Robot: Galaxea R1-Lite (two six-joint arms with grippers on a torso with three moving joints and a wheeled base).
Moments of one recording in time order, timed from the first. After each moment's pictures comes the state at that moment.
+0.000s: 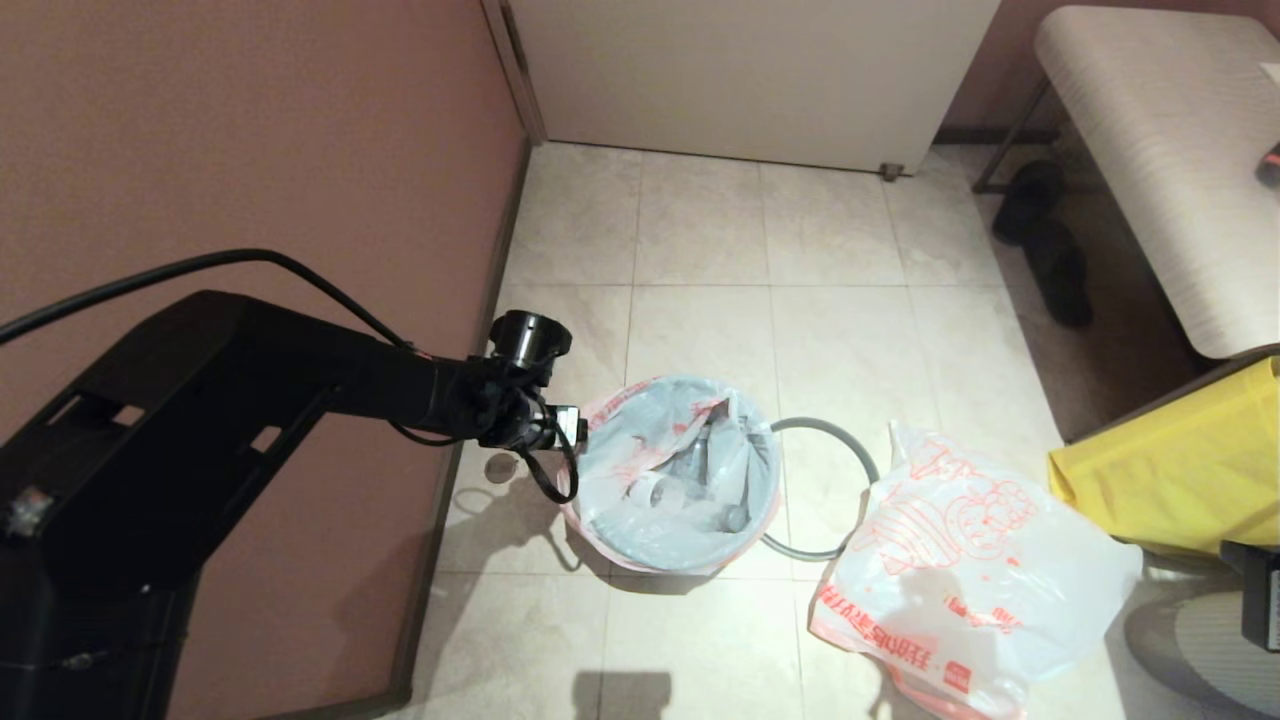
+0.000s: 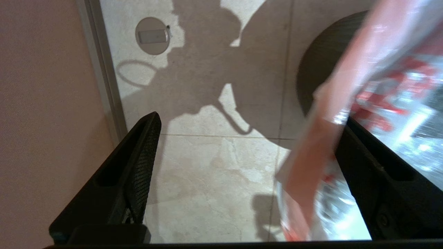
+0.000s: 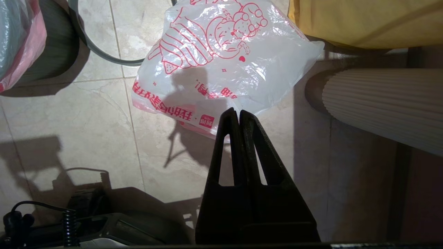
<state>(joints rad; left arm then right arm) -0.35 2.26 -1.56 0.07 0.35 -0.15 0.31 1.07 -0.62 0.13 -0.45 0.20</state>
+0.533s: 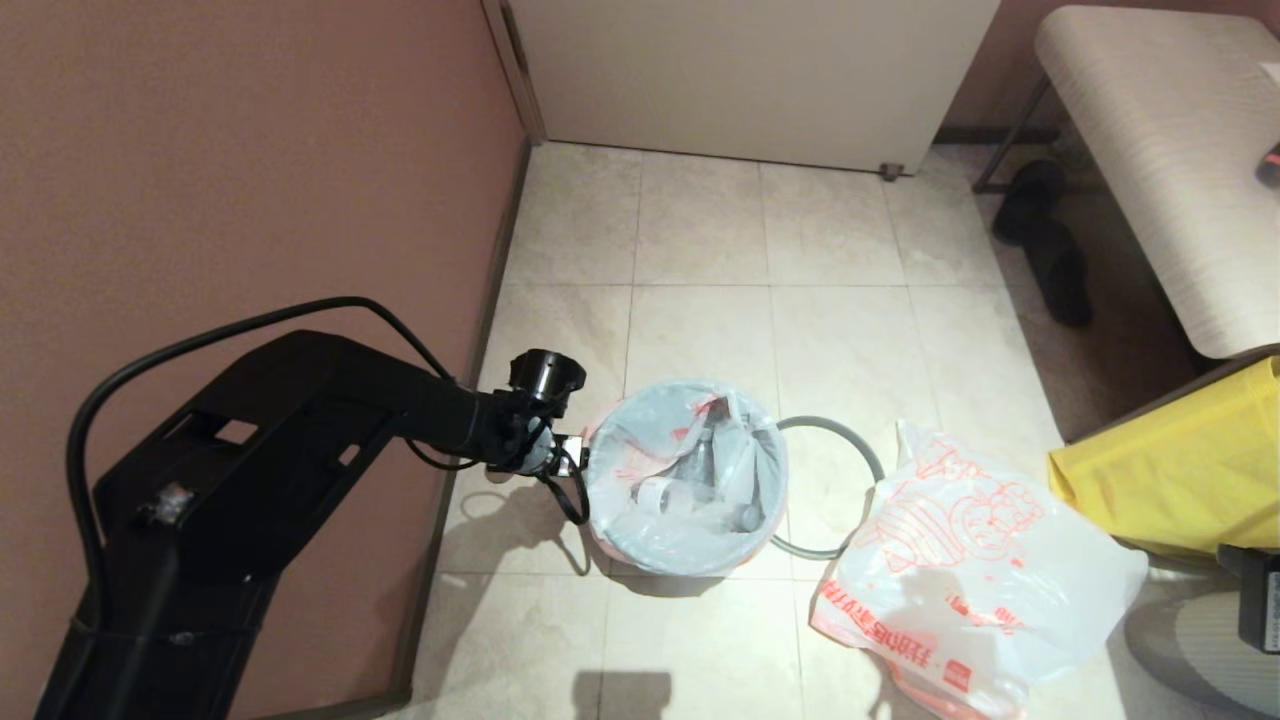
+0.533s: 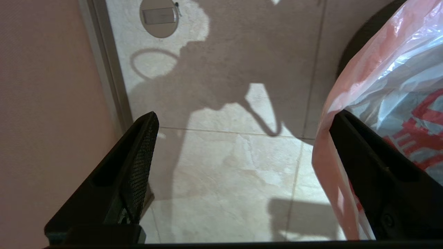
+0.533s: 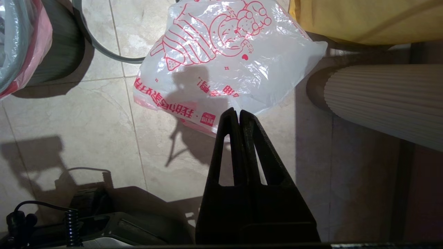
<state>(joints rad) -0.34 2.40 -1.62 0.05 0.43 -0.14 0.31 1.07 -0.62 0.13 -0.45 0.22</state>
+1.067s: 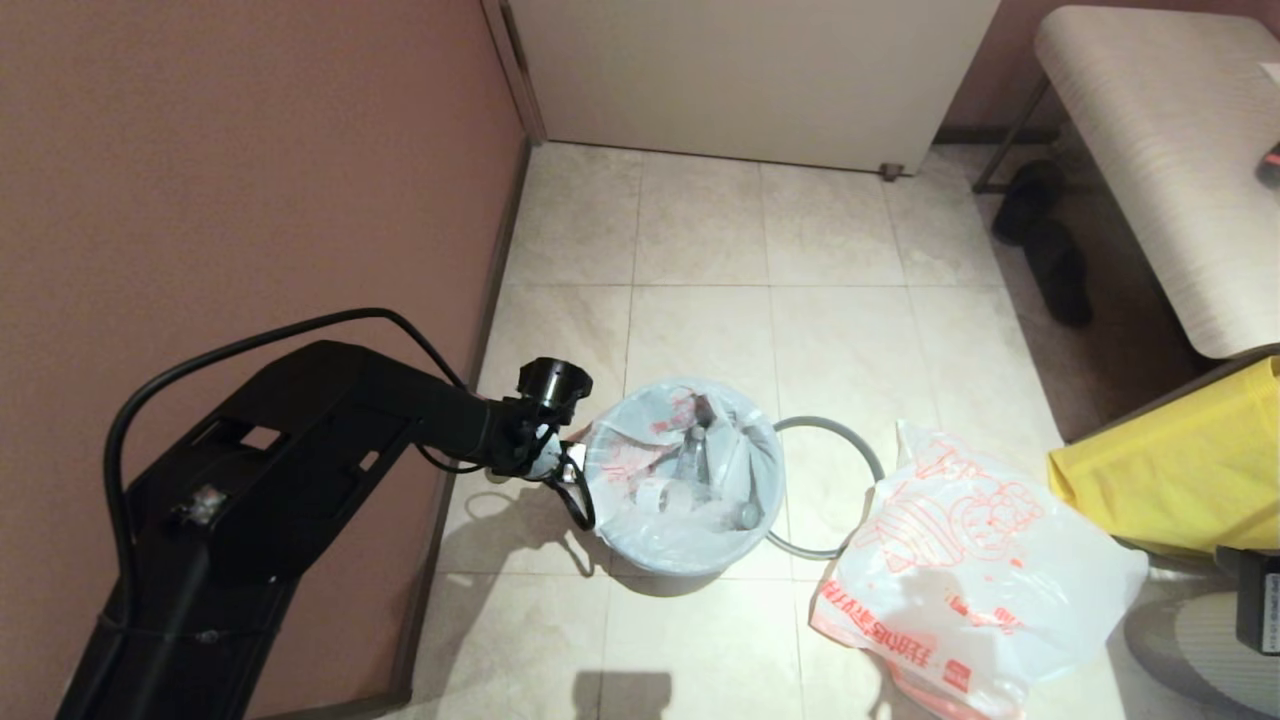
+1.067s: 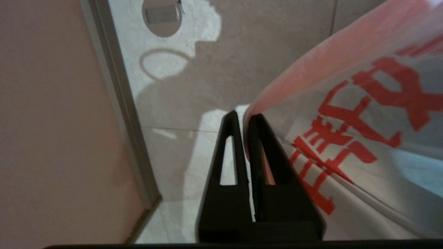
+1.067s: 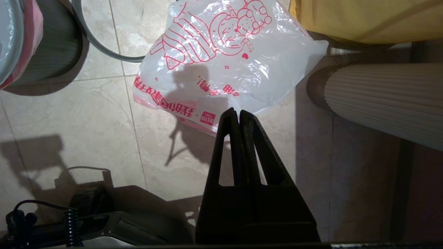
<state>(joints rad) -0.34 2.44 -1.65 0.05 0.45 -0.11 0.31 1.07 -0.61 0.13 -0.44 0.22</state>
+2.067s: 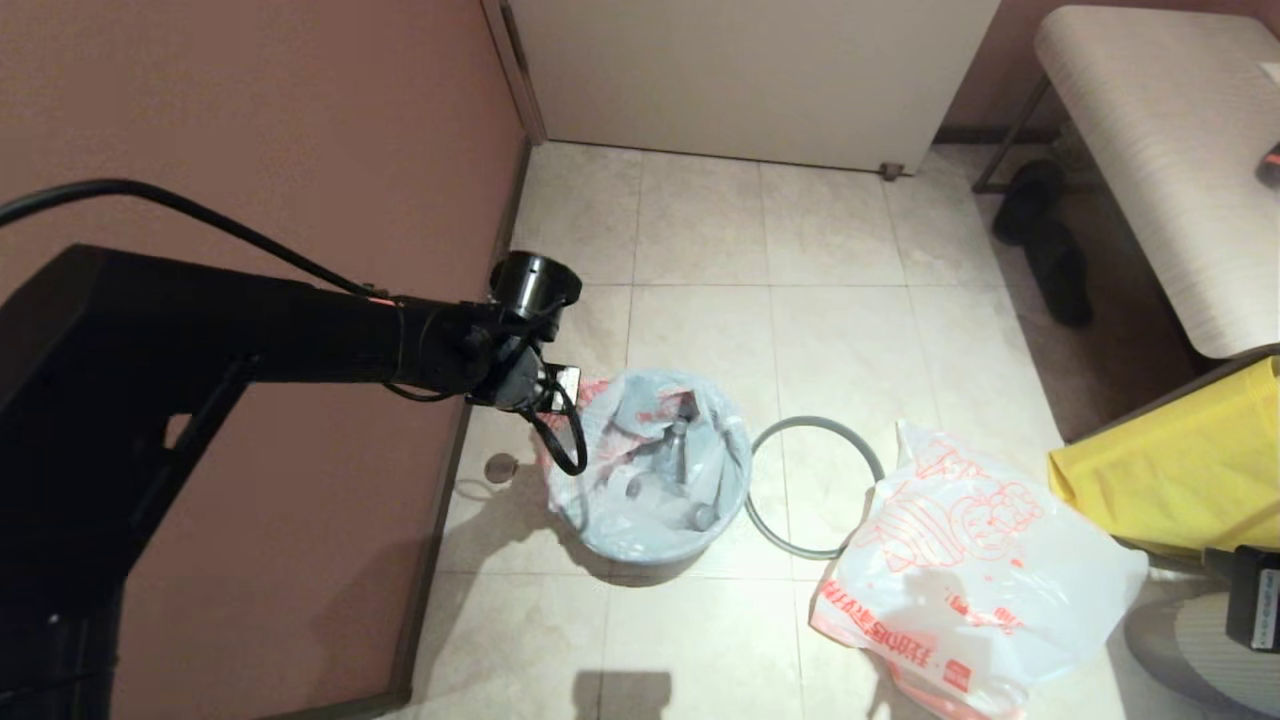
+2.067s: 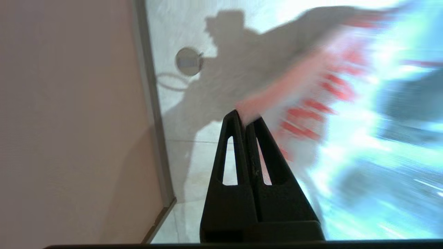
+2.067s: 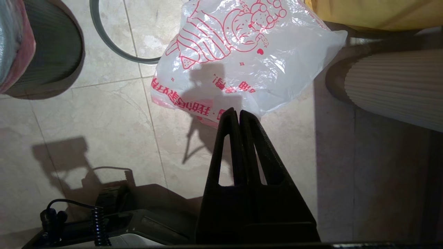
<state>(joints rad) -0.44 2.12 -1.65 0.23 0.51 -0.11 0.32 1.08 -0.61 0.12 -0.42 0.30</state>
